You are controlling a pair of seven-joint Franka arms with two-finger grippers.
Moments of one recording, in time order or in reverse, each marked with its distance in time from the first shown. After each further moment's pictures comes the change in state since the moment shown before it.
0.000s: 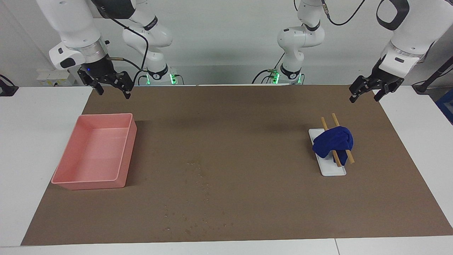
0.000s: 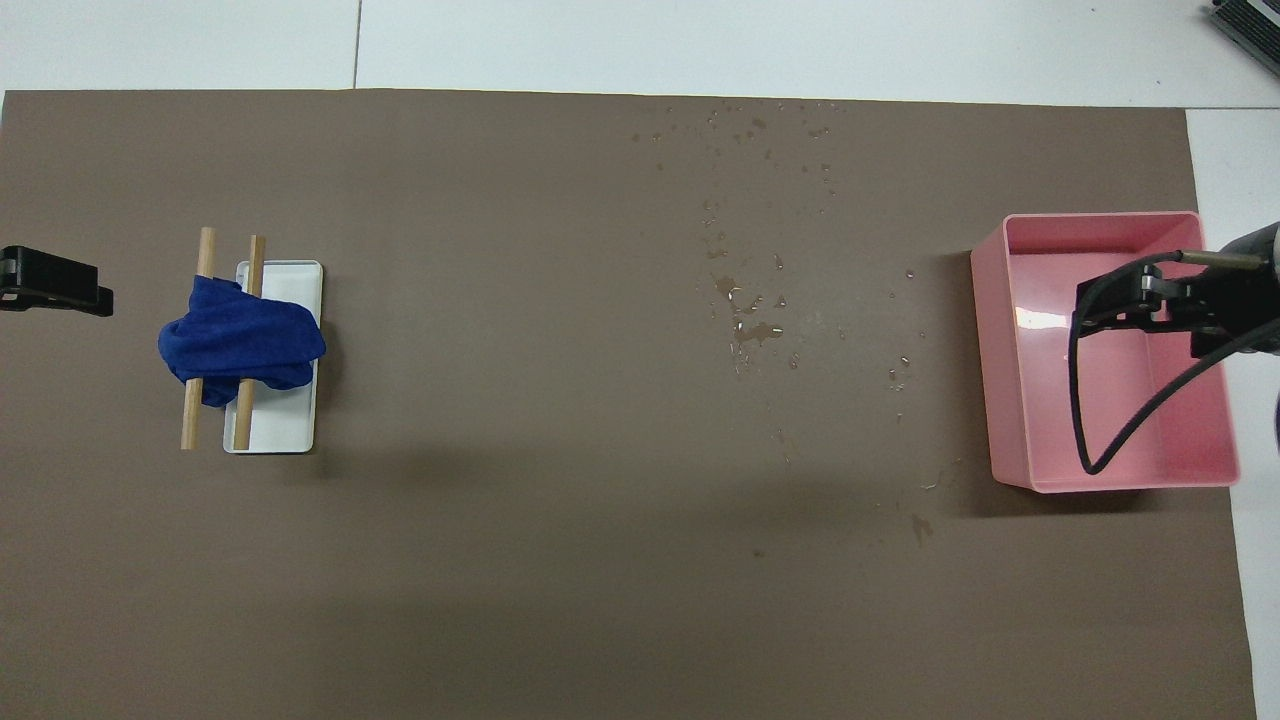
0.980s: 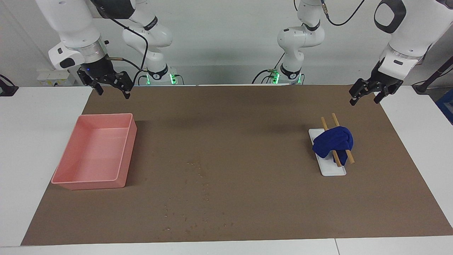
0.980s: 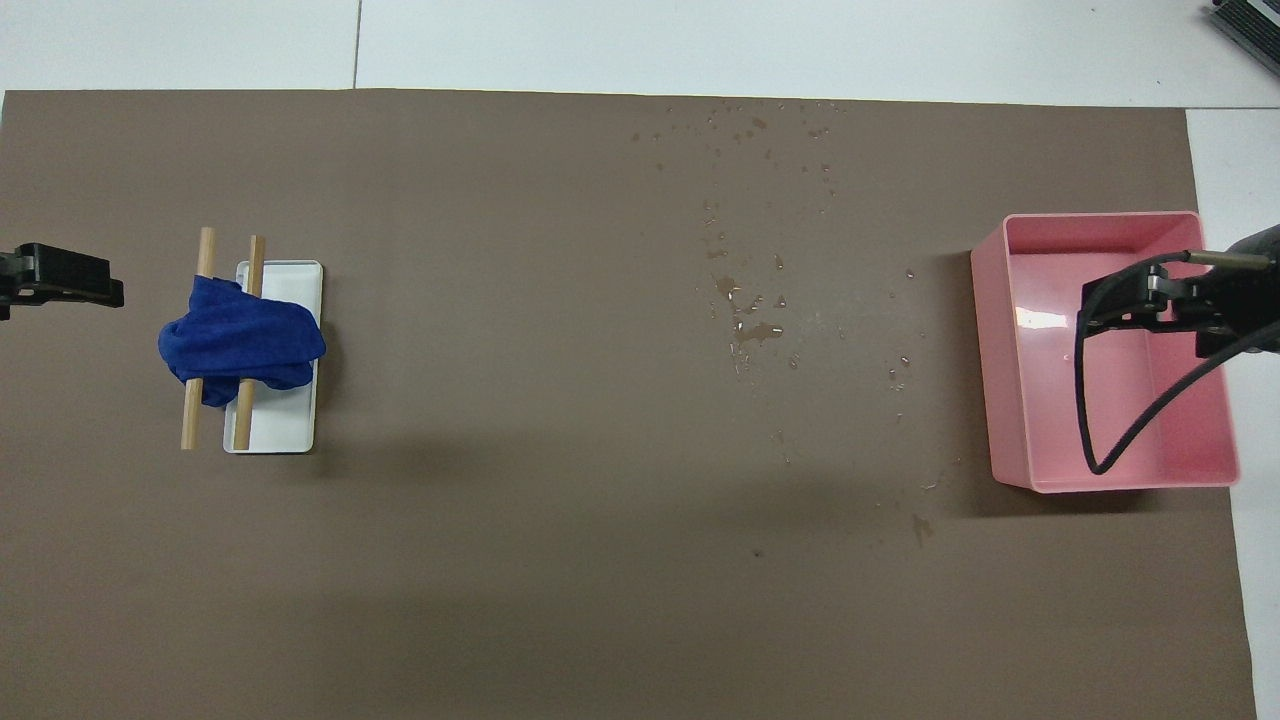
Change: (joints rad) left arm -0.002 -0.030 -0.001 -0.103 0.008 0.142 -0.041; right arm 0.000 0.000 0.000 0.000 0.000 0.000 -0.002
